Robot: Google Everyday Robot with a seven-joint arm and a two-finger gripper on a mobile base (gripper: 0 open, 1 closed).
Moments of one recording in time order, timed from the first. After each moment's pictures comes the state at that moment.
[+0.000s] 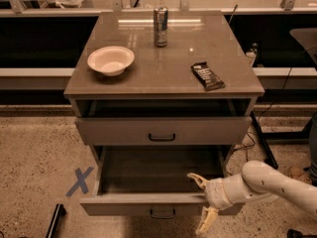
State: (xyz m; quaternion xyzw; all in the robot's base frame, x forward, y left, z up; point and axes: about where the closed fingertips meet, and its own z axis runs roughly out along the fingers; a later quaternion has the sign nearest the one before) arm 0.428 -0.119 0.453 -0.66 0.62 0.29 0.32
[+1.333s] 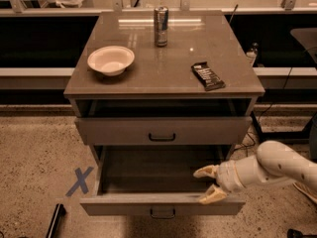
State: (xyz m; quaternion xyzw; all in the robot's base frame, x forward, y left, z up) arm 0.448 -0.153 0.532 -0.64 0.65 0.25 0.31
